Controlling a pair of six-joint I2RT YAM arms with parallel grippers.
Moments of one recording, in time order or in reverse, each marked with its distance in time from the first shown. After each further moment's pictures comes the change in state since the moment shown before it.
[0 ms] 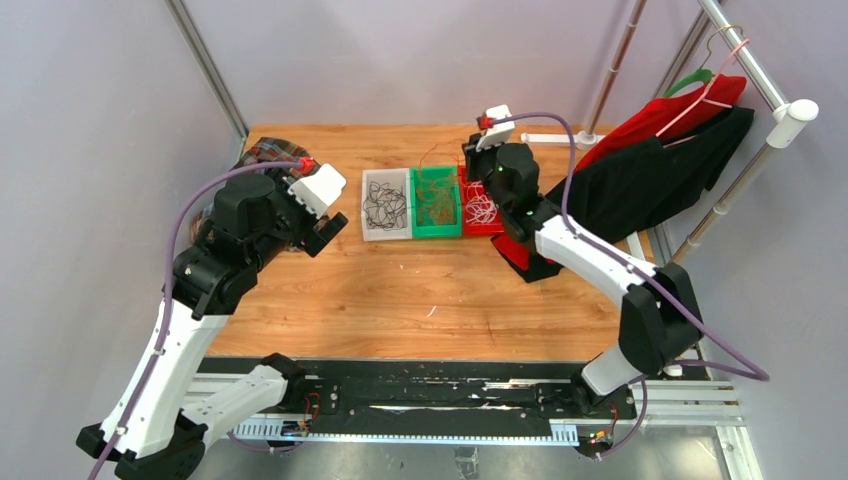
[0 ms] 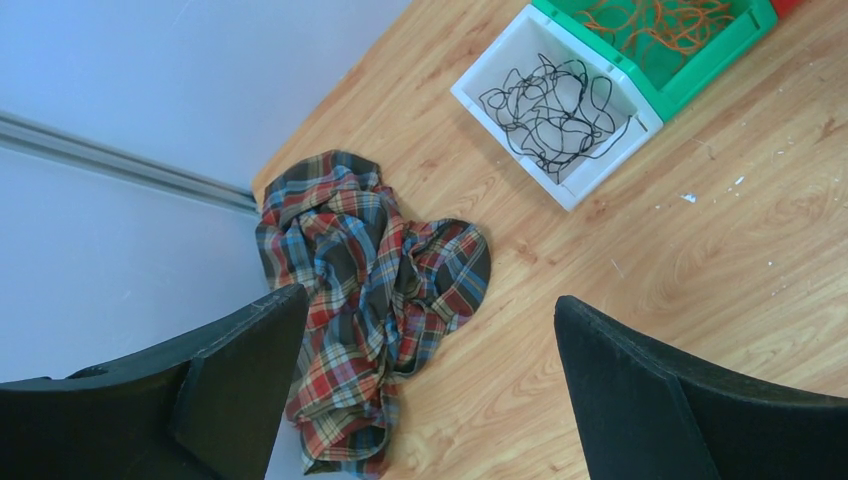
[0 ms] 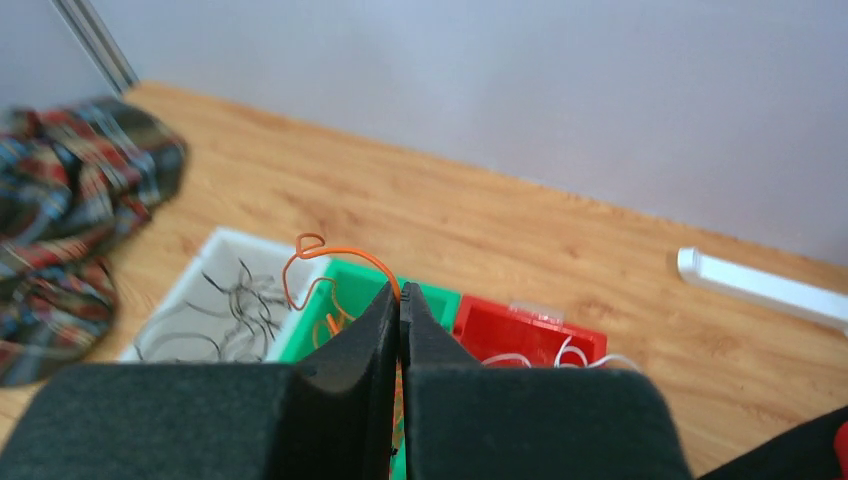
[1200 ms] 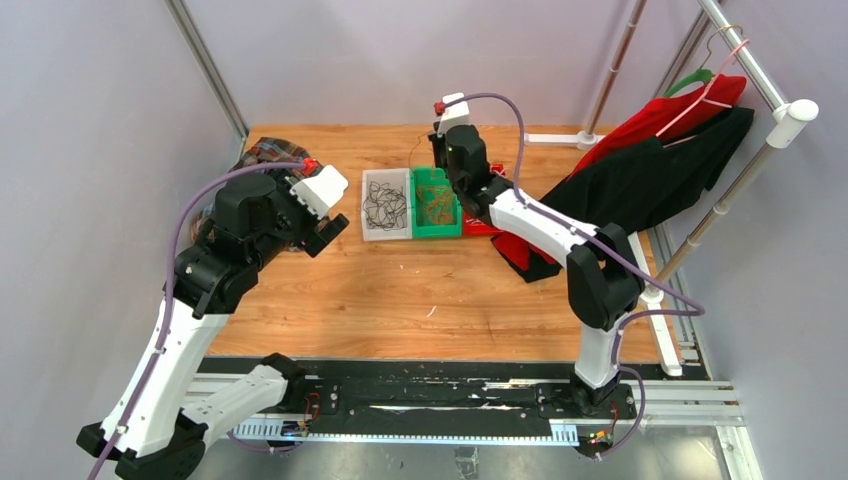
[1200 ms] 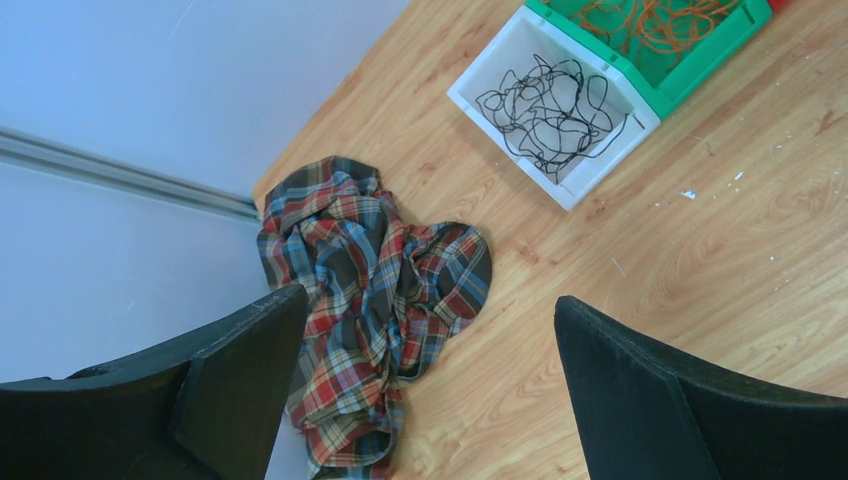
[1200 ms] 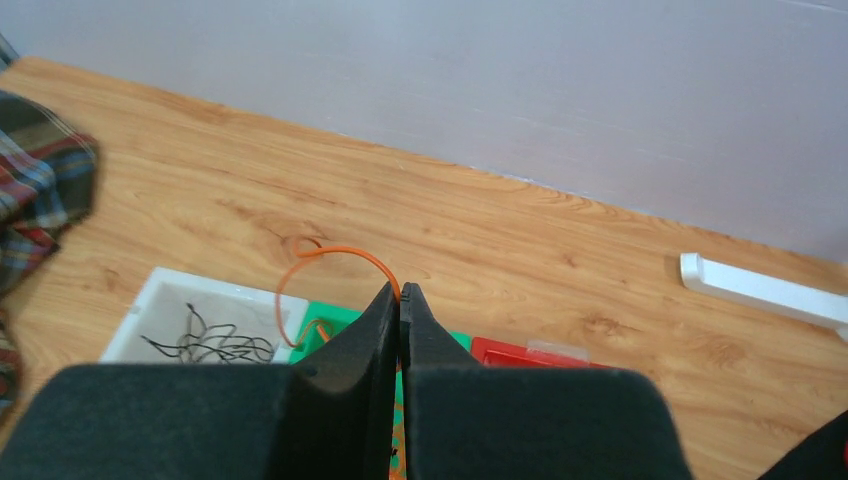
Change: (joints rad) left arm 0.000 0.003 0.001 -0.001 0.016 0.024; right arm 0.072 0.283 0.341 -0.109 0.199 -0.011
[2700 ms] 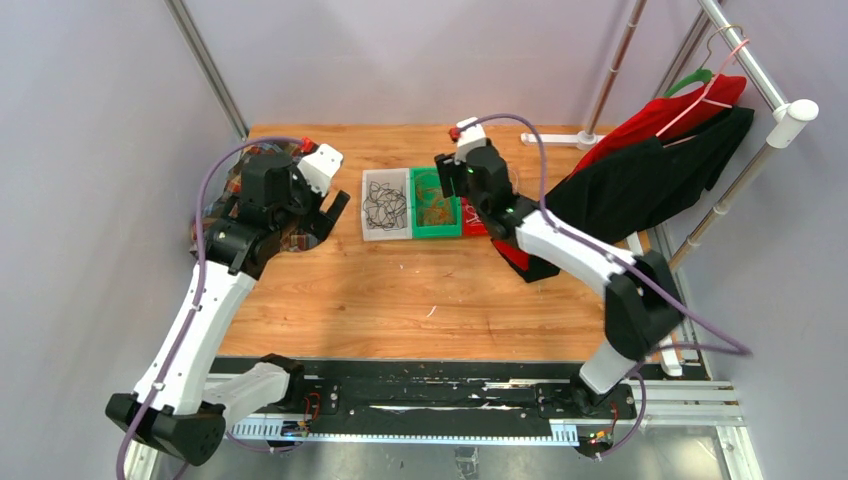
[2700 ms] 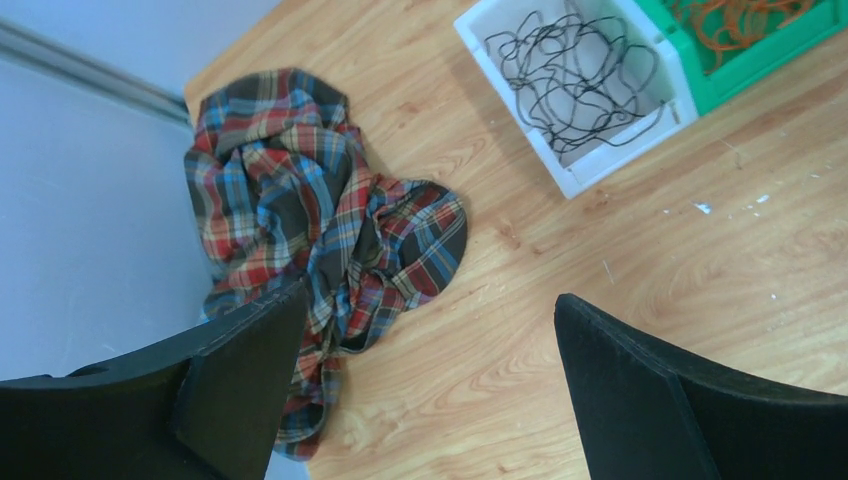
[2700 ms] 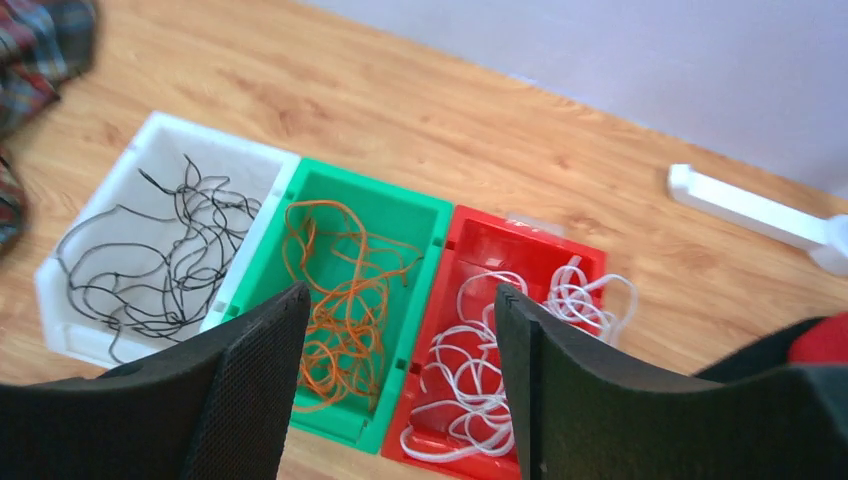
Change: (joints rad) left arm 0.130 0.127 -0.056 0.064 0.021 -0.141; right arm -0.001 -0.140 -0.208 -0.121 -0.074 -0.039
